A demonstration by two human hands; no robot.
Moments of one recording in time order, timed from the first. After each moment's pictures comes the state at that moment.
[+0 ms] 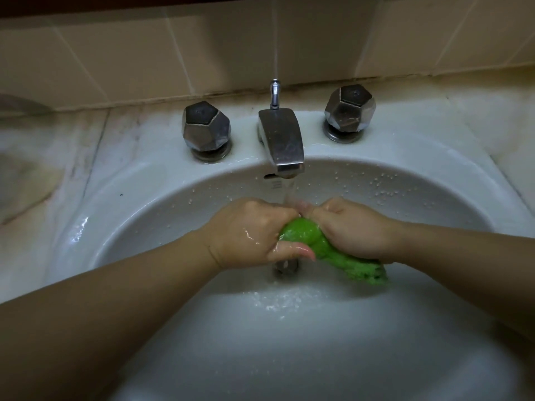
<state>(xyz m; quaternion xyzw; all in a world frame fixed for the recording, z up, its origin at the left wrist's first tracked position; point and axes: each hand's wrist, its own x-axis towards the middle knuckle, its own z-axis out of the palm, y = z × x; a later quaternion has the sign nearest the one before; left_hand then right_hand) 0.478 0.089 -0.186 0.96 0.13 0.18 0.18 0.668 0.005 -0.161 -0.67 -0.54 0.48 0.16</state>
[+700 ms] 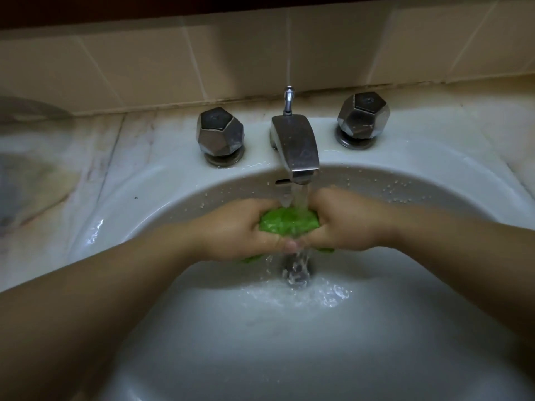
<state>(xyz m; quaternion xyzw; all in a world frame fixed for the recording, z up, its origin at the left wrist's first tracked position) 0.456 0.109 -0.161 0.84 0.33 -0.03 0.43 0.661 0.038 -0.149 -0.60 -0.72 0.35 0.07</state>
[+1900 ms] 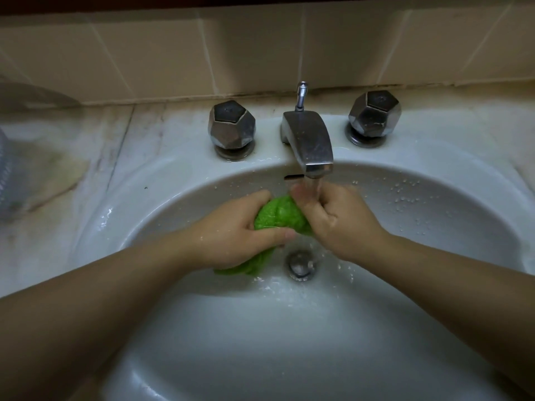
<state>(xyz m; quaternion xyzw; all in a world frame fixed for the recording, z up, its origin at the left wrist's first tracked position) 0.437 0.092 -0.159 0.83 0.38 0.03 0.42 0.629 0.019 -0.169 -0.68 -0.61 0.25 0.31</state>
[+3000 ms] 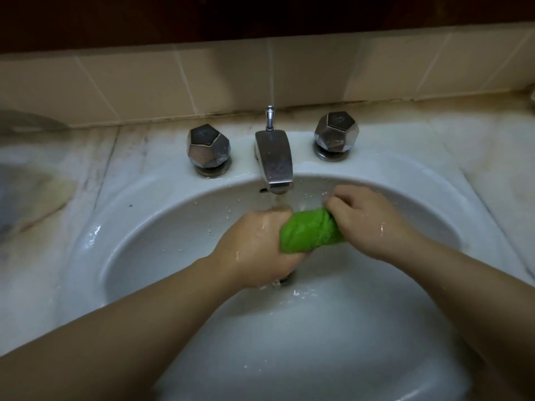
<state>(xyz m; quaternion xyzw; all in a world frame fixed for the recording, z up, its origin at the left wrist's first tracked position) 0.492 0.056 -0.161 0.89 0.33 0.13 0.31 0.687 -0.005 -0.134 -0.78 -0.52 0.26 0.22</state>
